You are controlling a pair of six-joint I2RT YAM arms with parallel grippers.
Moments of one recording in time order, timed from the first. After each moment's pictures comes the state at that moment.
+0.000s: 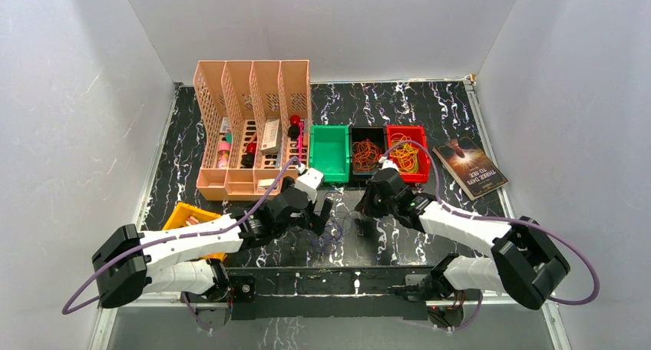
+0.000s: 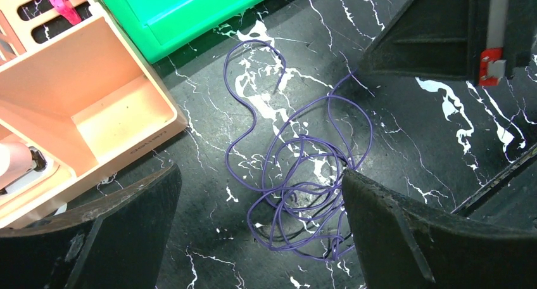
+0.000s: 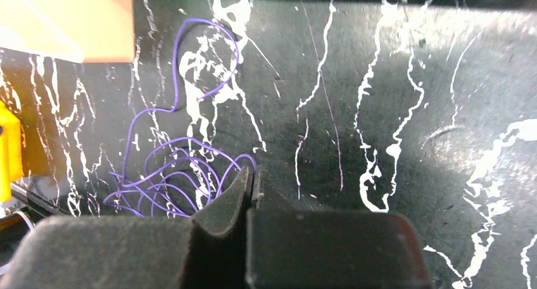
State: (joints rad) left arm -1.08 1.14 0.63 -0.11 -0.35 -0.33; right arm 0.75 1.24 0.52 -0.09 0.00 0.79
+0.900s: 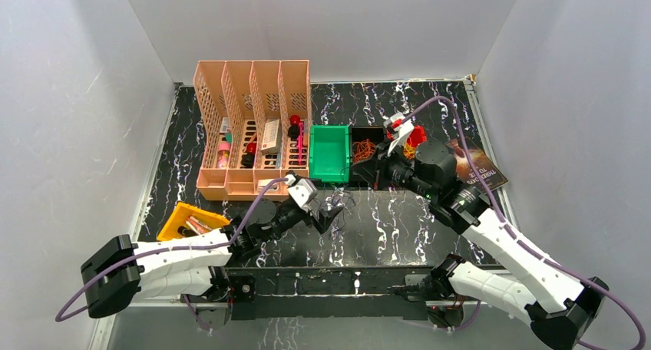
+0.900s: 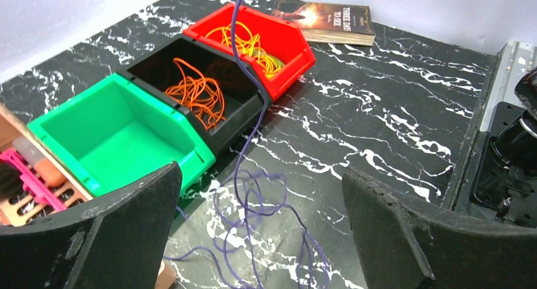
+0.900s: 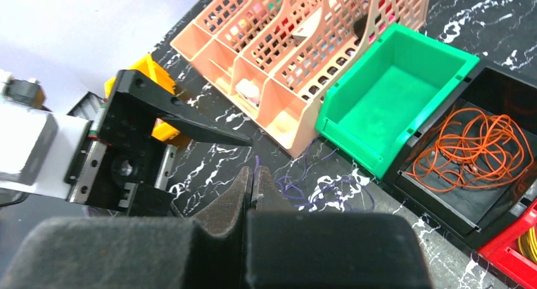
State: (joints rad) left arm -1.08 1.01 0.38 0.61 -0.14 0.02; right arm 0.75 0.88 0.88 -0.24 -0.18 0.34
